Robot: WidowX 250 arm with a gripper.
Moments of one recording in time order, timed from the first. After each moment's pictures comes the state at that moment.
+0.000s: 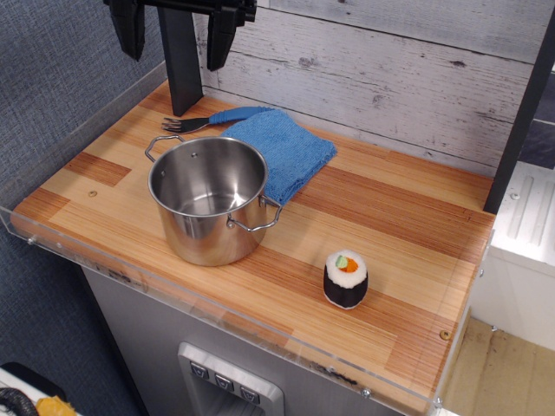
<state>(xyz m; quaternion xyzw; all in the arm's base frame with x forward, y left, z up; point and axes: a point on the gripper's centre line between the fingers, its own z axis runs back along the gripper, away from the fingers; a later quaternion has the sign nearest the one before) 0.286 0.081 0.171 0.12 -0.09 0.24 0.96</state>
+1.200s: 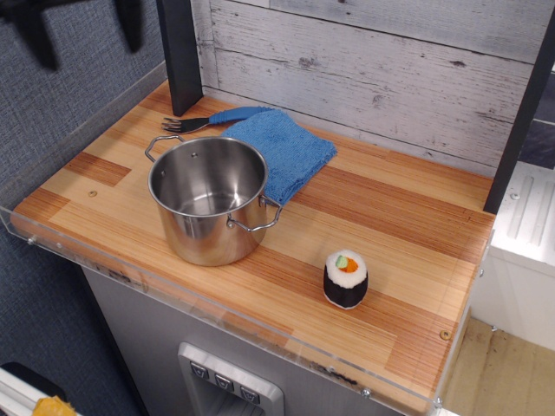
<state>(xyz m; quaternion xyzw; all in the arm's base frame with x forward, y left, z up) 0.241 0.139 0.170 0.01 -0.09 0.43 0.90</state>
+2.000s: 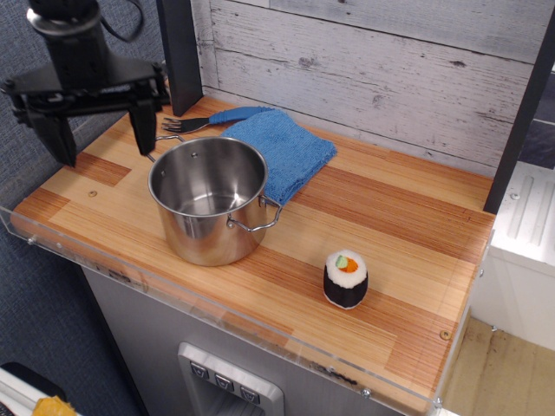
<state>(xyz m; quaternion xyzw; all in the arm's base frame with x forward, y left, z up) 0.232 0.120 0.110 0.06 -0.10 0.35 0.93</state>
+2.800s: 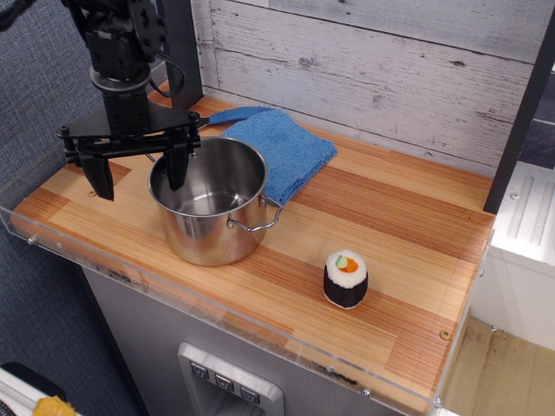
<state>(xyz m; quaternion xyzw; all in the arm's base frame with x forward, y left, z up) 0.257 0.123 0.058 0.07 -0.07 0.37 0.92</state>
